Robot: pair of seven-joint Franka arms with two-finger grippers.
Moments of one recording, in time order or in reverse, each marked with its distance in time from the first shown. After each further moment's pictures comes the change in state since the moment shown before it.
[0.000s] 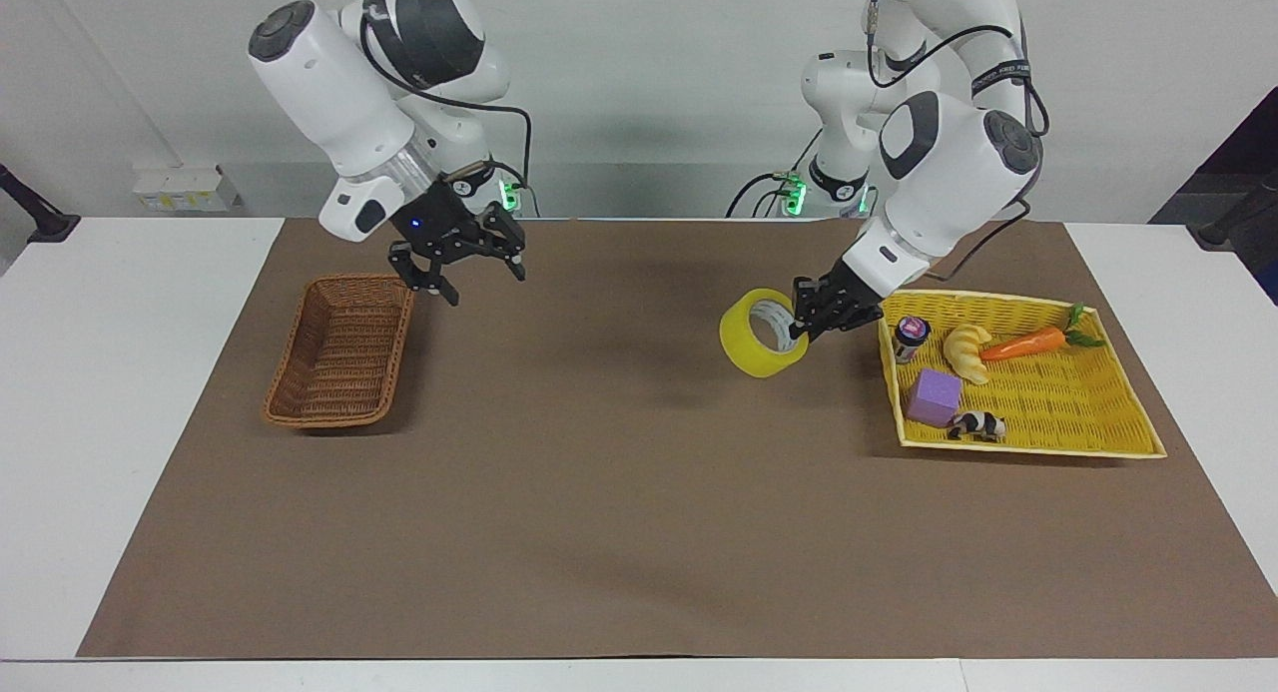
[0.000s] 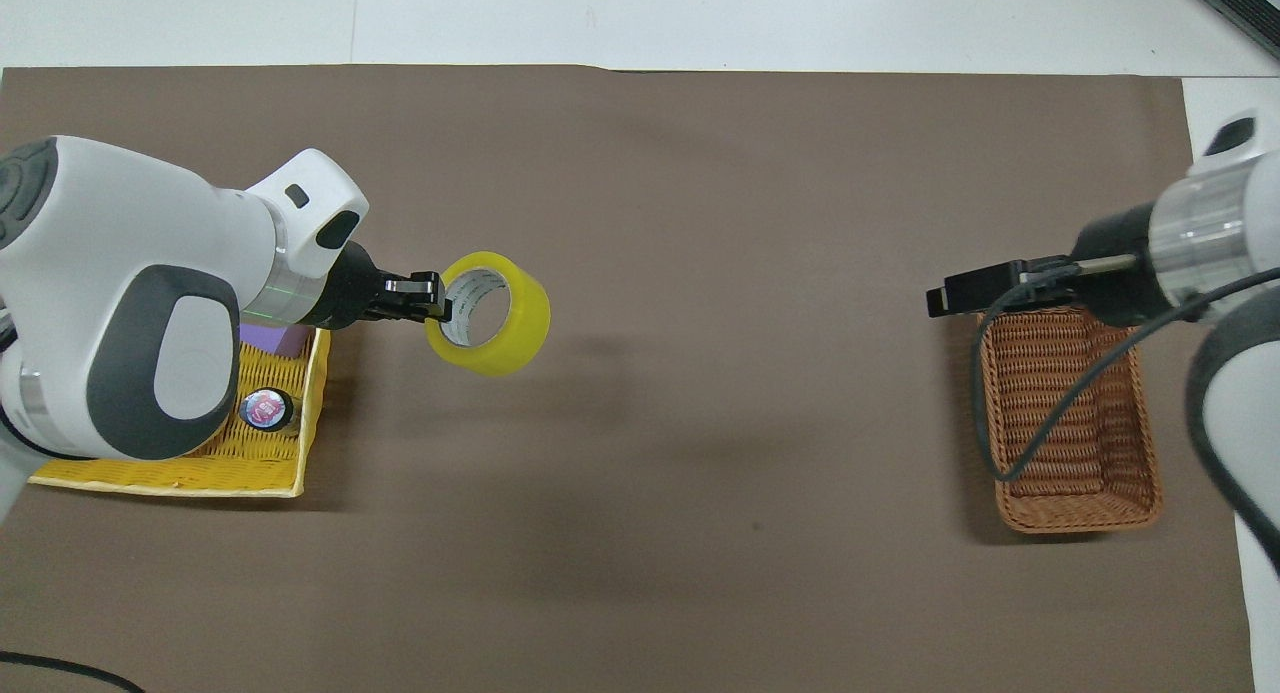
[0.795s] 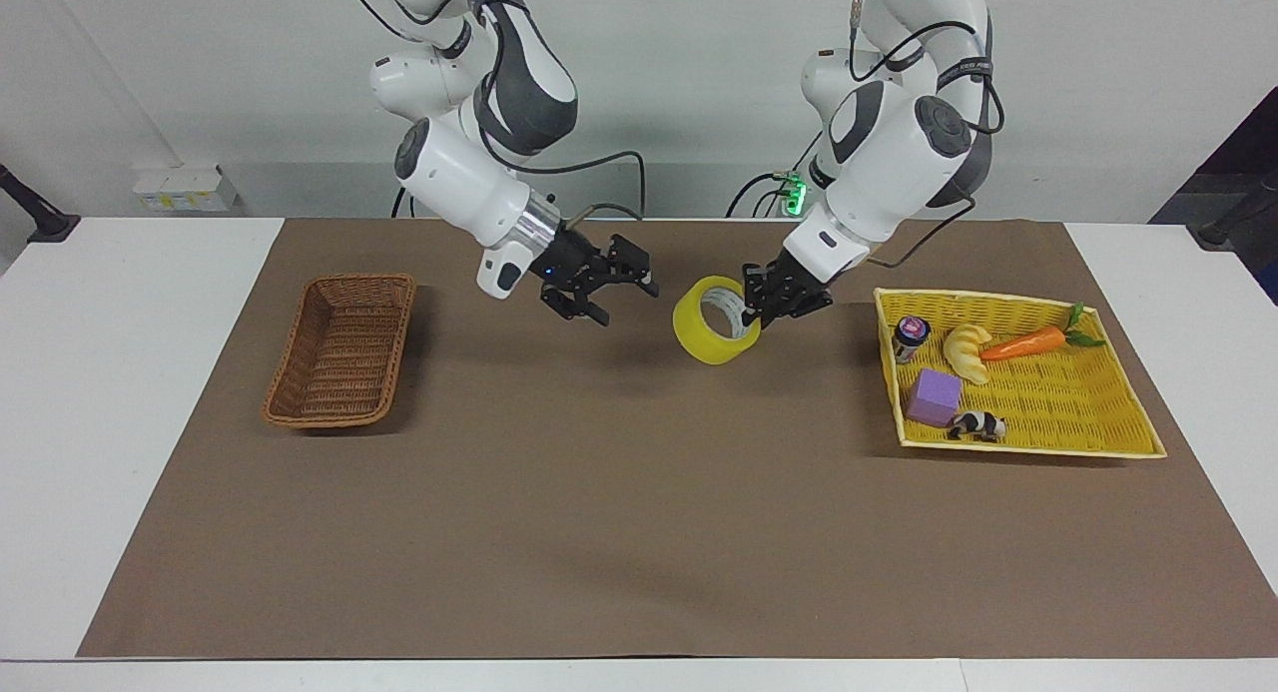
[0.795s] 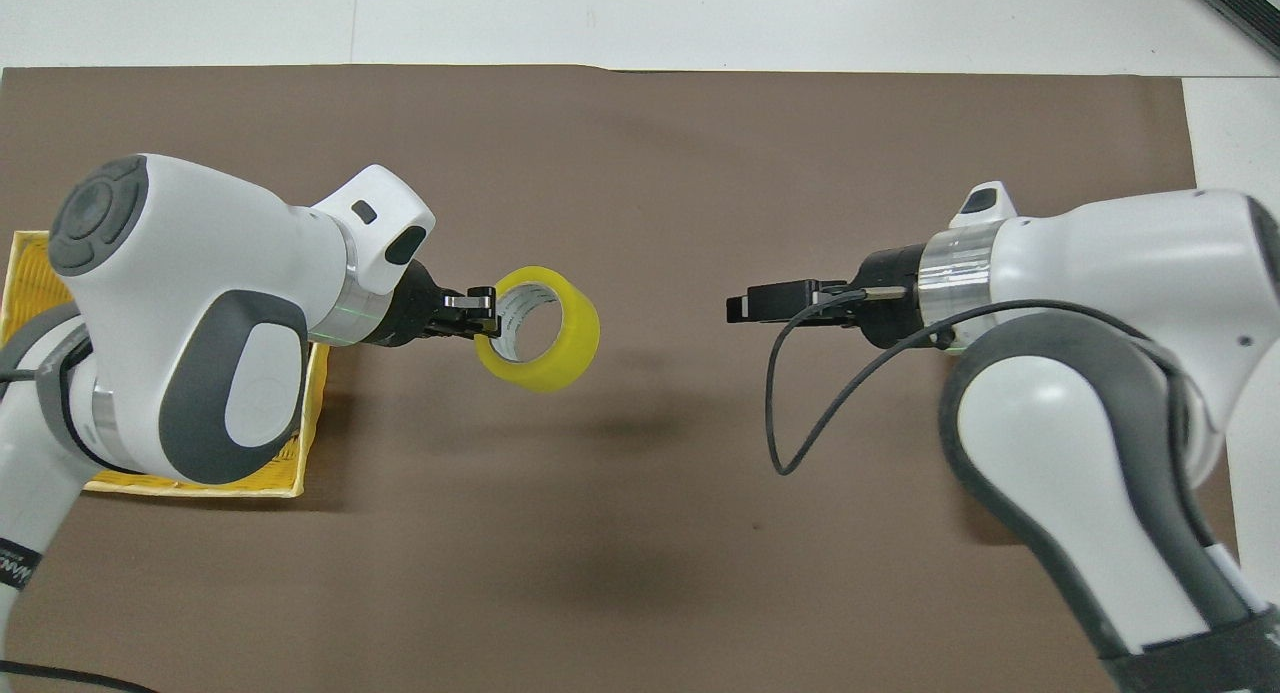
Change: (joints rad) left arm -0.112 -0.002 -0.001 0.000 0.000 0.046 -0.120; right arm 0.210 0.092 0.004 -0.171 0.528 0.325 -0.042
